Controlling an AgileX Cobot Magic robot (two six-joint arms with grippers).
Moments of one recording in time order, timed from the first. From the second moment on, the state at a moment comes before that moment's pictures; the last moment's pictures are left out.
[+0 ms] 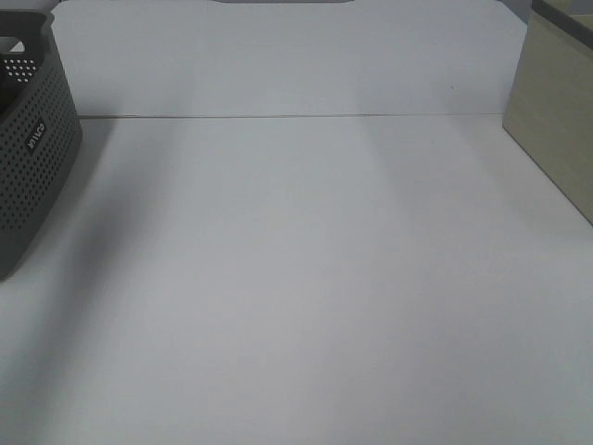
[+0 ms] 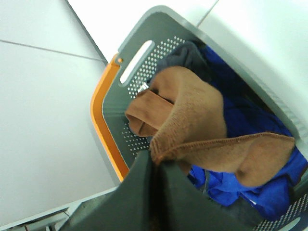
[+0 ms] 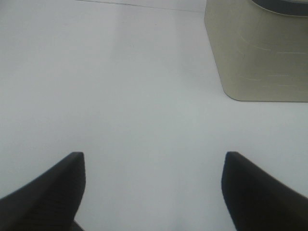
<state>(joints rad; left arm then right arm) -0.10 1.63 -1.94 0.32 1.21 0.71 0.10 0.00 -0.50 0.04 1.07 -0.04</state>
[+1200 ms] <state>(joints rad) -0.89 1.44 -1.94 0.41 1.09 1.04 0.10 0.88 -0.55 1.40 0.82 -1.63</state>
